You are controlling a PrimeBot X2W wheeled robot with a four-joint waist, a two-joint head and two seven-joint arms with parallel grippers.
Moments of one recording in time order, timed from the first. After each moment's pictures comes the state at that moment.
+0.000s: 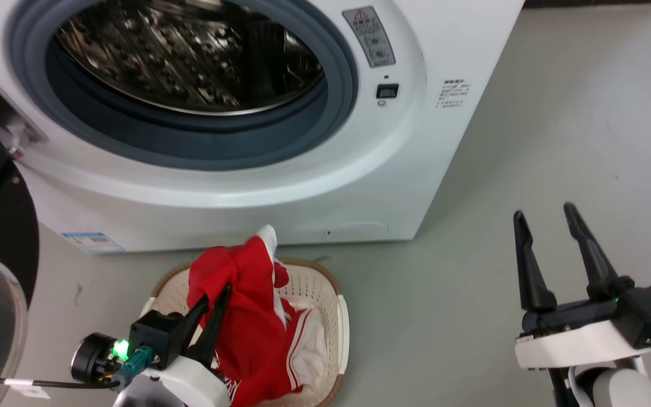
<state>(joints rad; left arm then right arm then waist) -0.06 0.45 -0.43 -0.04 -0.39 0.10 -0.05 -0.06 -0.05 0.05 -0.03 0.09 0.13 -0.26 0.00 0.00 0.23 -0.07</state>
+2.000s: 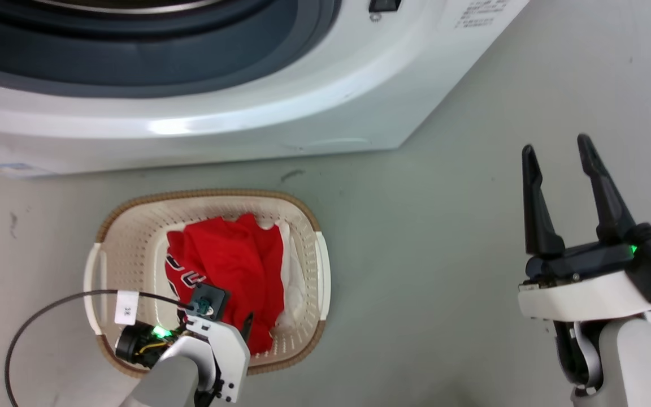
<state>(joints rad) -0.63 0.15 -0.67 1.28 -0.41 -0.13 -0.25 -0.23 -0.05 0.04 -0.05 0.09 0.13 -0.26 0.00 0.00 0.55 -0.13</state>
